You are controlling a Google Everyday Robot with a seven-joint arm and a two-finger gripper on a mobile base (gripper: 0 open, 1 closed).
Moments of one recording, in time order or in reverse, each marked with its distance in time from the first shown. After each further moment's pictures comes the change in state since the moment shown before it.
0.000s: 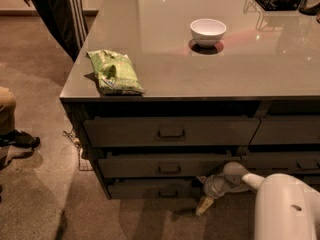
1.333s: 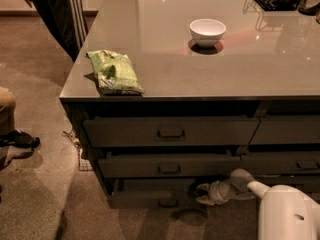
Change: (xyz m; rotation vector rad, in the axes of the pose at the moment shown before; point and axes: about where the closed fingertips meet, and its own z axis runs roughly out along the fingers) arm 0.029 0.014 0.014 -0.002 -0.062 0.097
